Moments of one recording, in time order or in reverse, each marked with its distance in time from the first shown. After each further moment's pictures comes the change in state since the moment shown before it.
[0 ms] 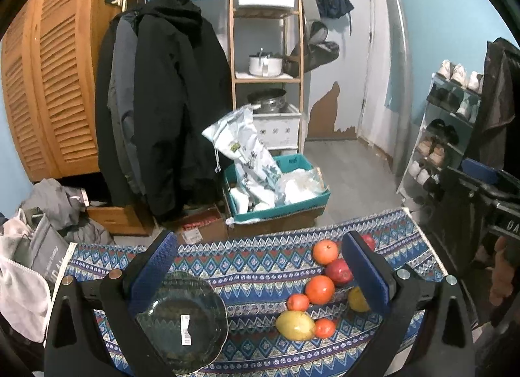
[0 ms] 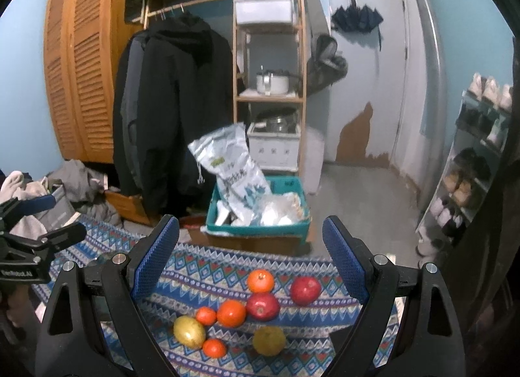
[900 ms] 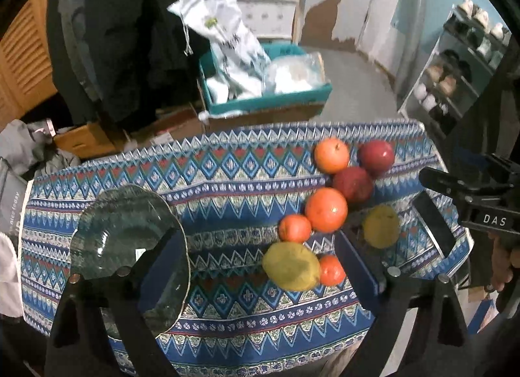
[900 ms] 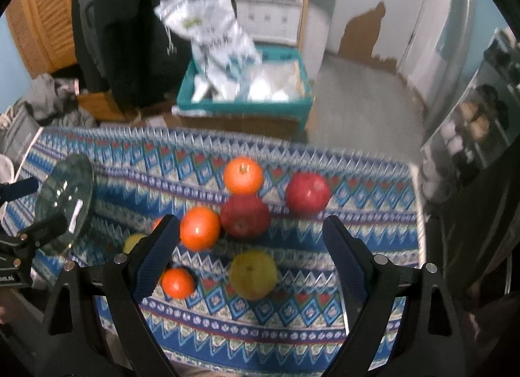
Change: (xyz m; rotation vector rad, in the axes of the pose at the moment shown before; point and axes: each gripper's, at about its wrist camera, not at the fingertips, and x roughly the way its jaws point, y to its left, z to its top) left arm 0.134 -0.015 -0.082 0.002 0.444 -0.064; right arm 0.136 -0.025 -0.092 -0.007 0.543 -0.030
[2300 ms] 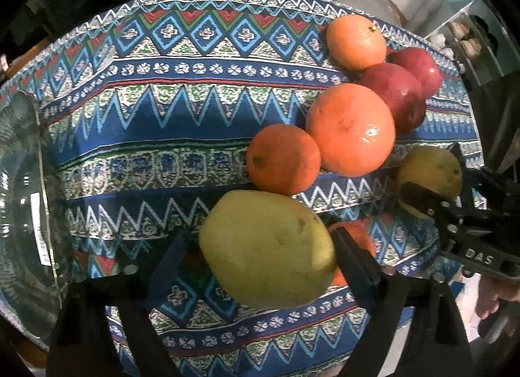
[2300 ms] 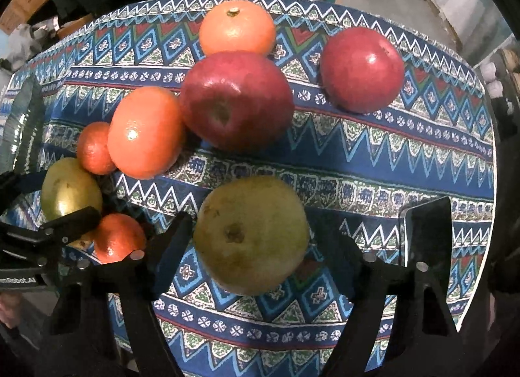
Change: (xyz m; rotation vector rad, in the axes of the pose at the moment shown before) left arm 0.165 -0.023 -0.049 -0.086 0.379 -0.130; right arm 0.149 -0.008 -0.052 0.010 0.370 0.062
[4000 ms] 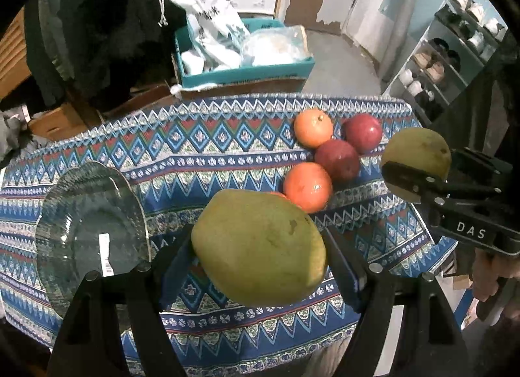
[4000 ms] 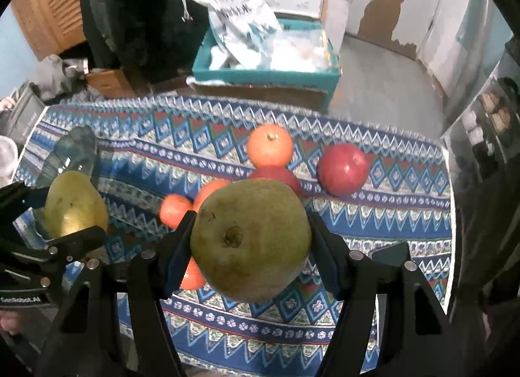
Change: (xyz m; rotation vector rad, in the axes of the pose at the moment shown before) left arm -0.150 0.009 -0.029 0.099 -0.315 0.022; right arm -0.121 0.040 -0.005 -0.050 -0.329 -0.015
